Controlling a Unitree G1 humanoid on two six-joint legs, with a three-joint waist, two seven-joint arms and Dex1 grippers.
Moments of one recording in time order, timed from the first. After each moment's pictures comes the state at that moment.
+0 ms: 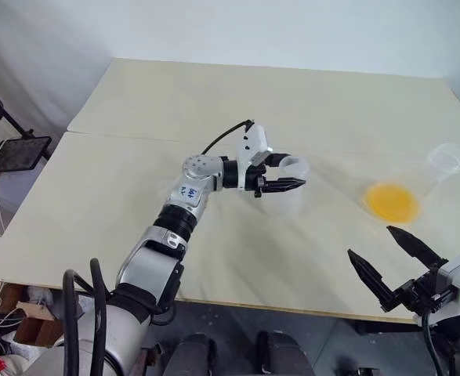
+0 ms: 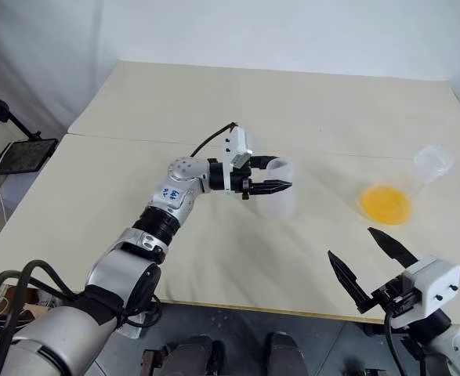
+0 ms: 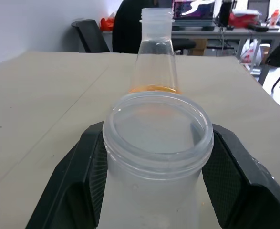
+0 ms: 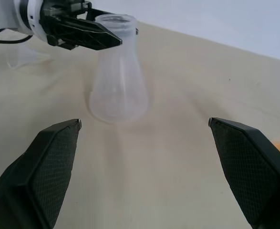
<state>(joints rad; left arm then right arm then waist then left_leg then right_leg) -1.09 0.06 -0.13 0.84 -0.20 -0.06 -1.07 0.53 -0.43 -0.48 -0.67 0.56 0.07 0.67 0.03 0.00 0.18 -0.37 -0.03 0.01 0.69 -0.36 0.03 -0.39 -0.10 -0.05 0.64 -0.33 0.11</state>
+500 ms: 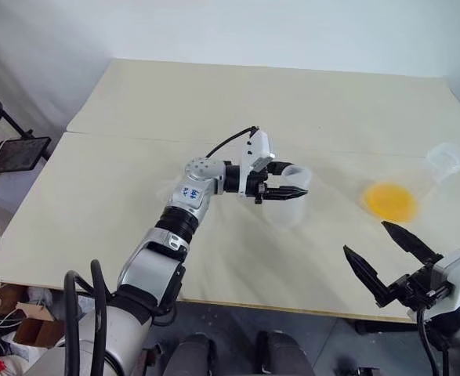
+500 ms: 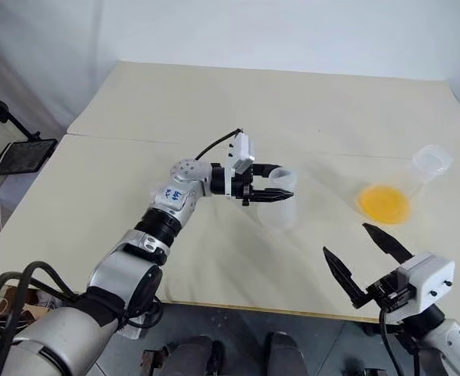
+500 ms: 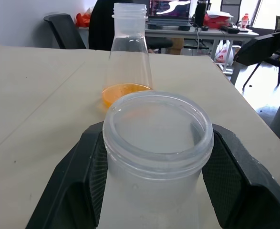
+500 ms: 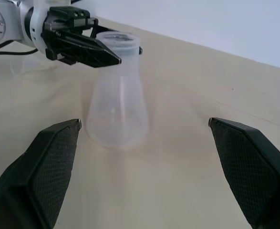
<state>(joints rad) -1.07 0.06 -0.13 0.83 -0.19 -0.02 -1.13 0.49 -0.43 -0.44 -0.67 0.56 0.07 0.66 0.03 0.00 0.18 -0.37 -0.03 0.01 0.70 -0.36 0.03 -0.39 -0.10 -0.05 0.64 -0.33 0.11</state>
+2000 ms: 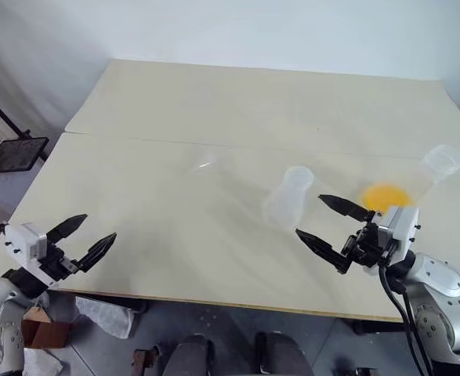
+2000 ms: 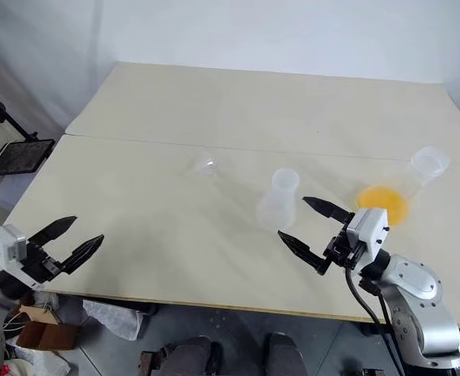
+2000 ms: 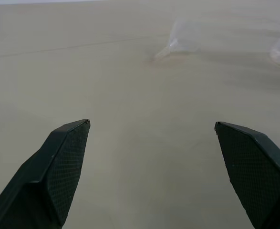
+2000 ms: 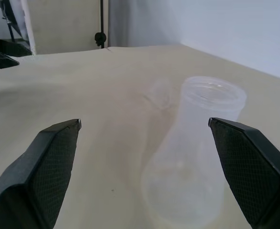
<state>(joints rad) 0.13 0.56 0.59 -0.08 -0.52 0.15 -0.87 0.03 -0.56 -0.20 -0.39 0.57 0.12 0.88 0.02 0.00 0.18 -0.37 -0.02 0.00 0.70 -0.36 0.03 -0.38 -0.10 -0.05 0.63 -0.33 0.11</state>
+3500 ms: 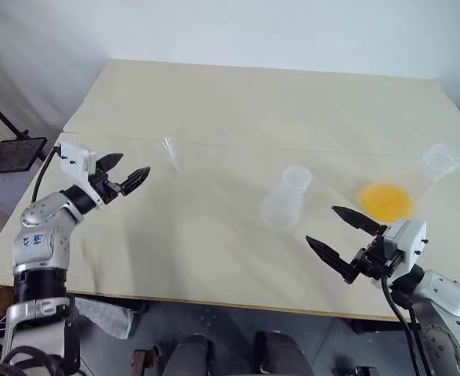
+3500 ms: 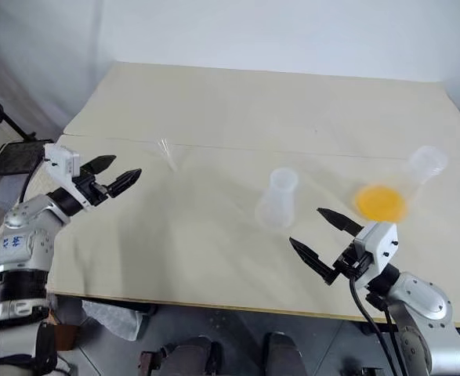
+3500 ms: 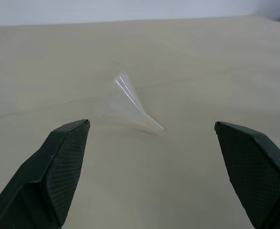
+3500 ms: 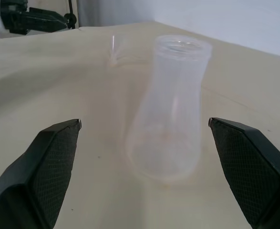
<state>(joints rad) -0.55 0.62 0.28 0.38 -0.40 0.23 -0.73 0.17 -0.55 -0.24 -0.45 0.55 0.11 0.79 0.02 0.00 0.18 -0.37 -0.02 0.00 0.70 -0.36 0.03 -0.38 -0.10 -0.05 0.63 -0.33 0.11</state>
